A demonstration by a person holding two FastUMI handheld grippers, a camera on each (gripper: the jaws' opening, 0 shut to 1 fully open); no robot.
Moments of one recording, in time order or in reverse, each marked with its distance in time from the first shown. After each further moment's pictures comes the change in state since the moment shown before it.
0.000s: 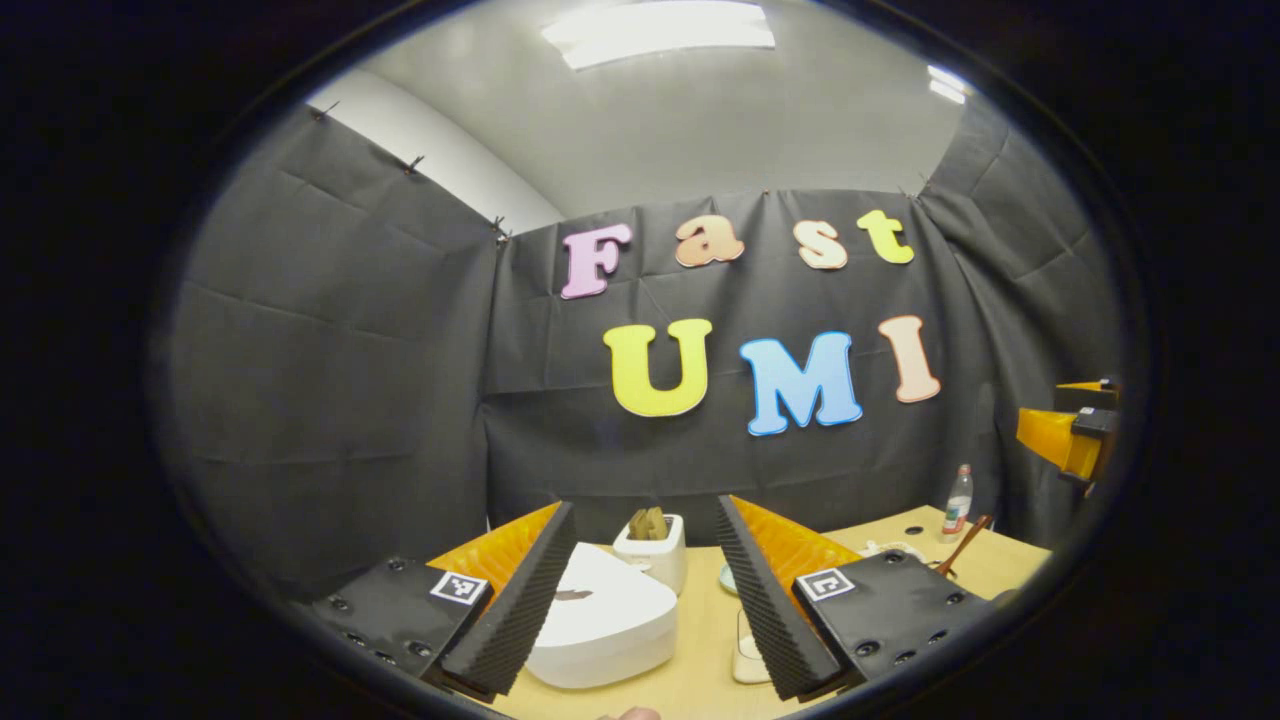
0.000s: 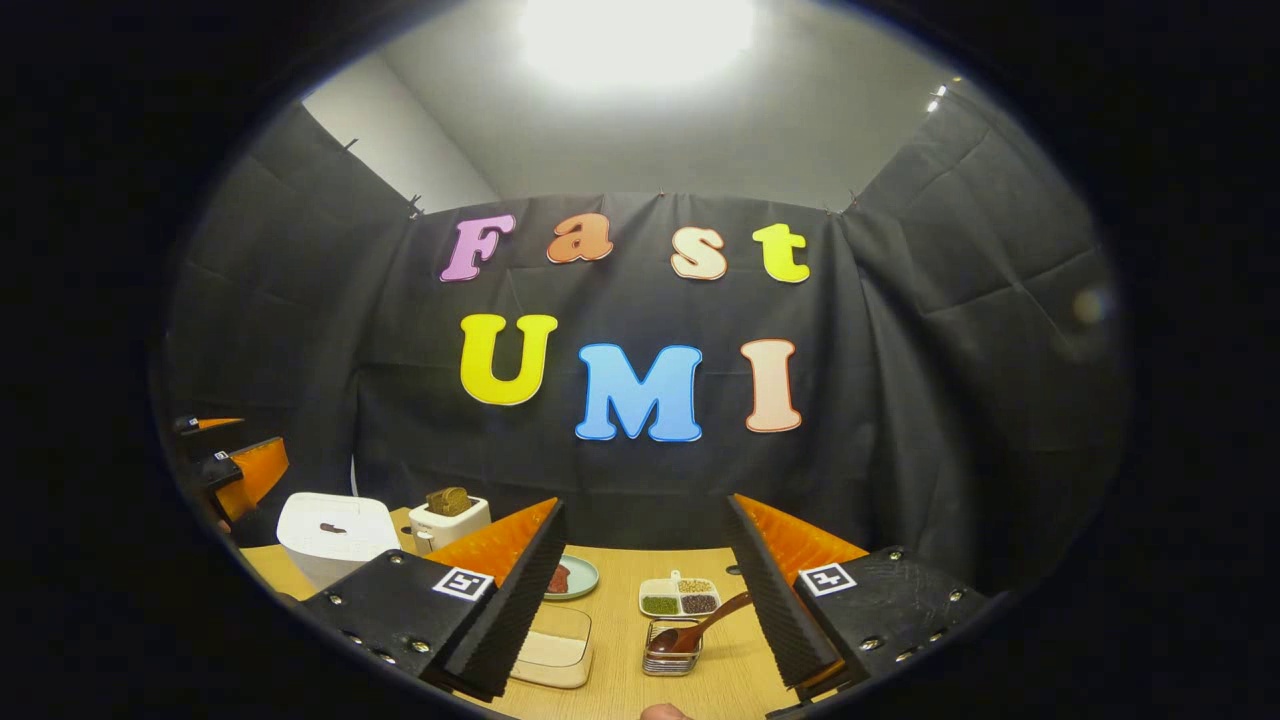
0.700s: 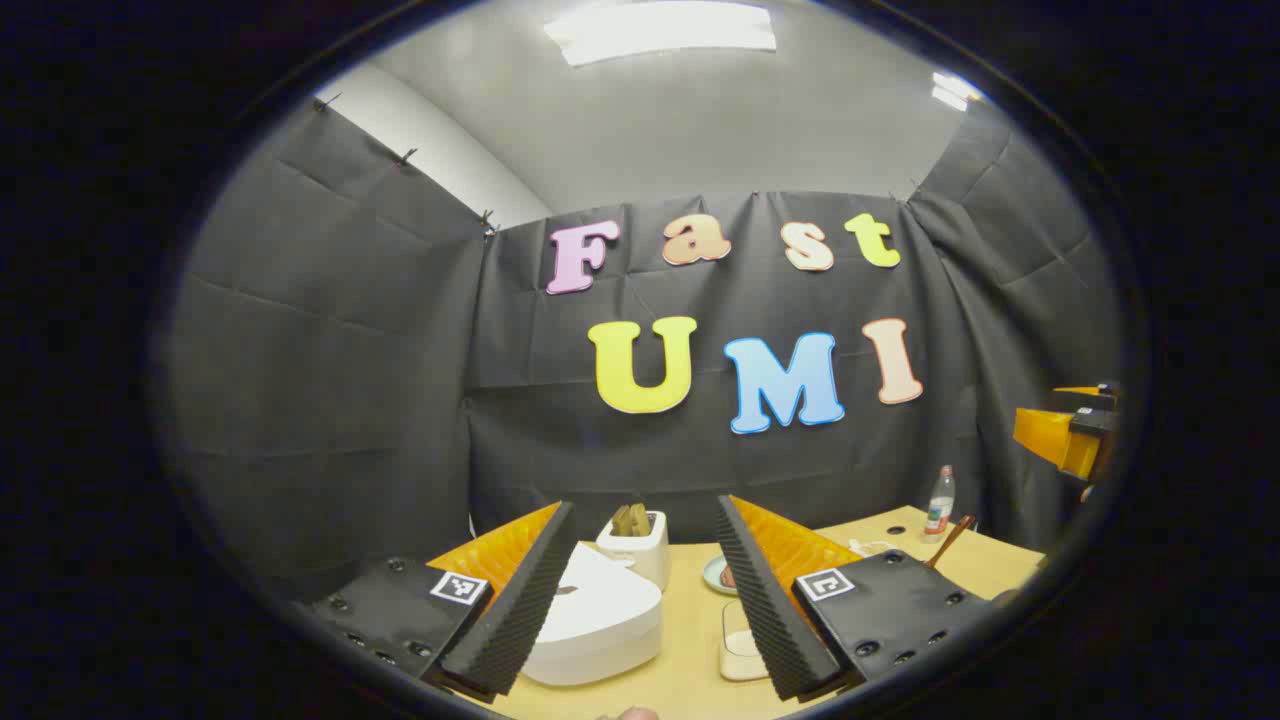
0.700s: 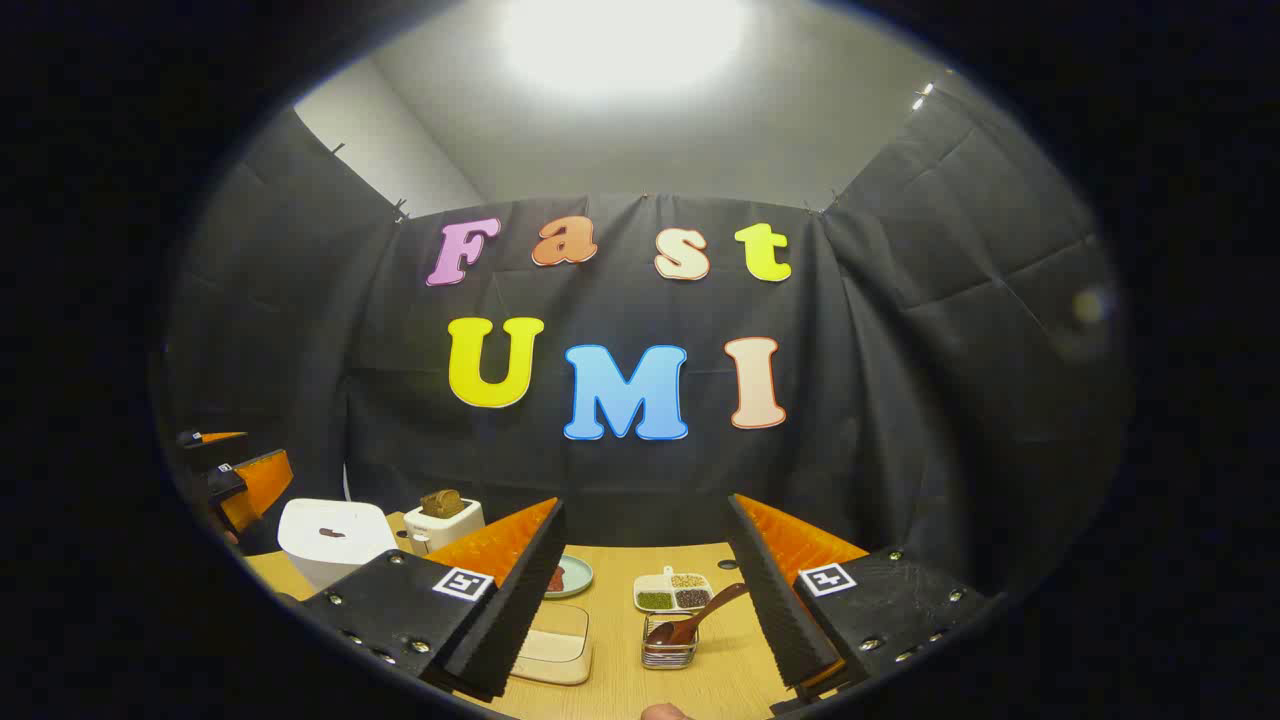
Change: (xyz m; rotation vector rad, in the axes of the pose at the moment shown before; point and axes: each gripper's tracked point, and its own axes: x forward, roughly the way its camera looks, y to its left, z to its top) left arm -0.004 -0.005 -0.008 -0.013 0.002 -0.050; right arm -0.015 -0.003 0.000 0.028 0.004 -0.040
